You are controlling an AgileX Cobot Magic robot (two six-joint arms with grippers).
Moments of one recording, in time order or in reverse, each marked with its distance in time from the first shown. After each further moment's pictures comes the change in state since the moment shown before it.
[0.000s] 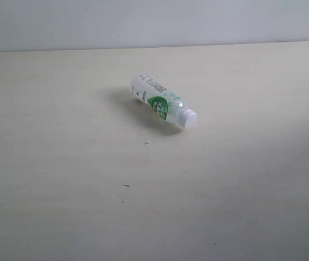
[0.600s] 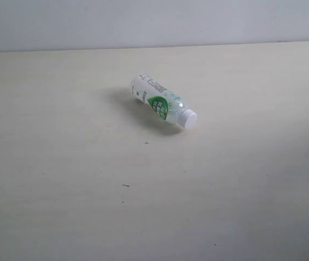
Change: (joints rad) left arm 0.000 0.000 0.000 0.000 0.000 0.000; right arm 0.000 -0.354 0.061 0.004 -0.007 0.000
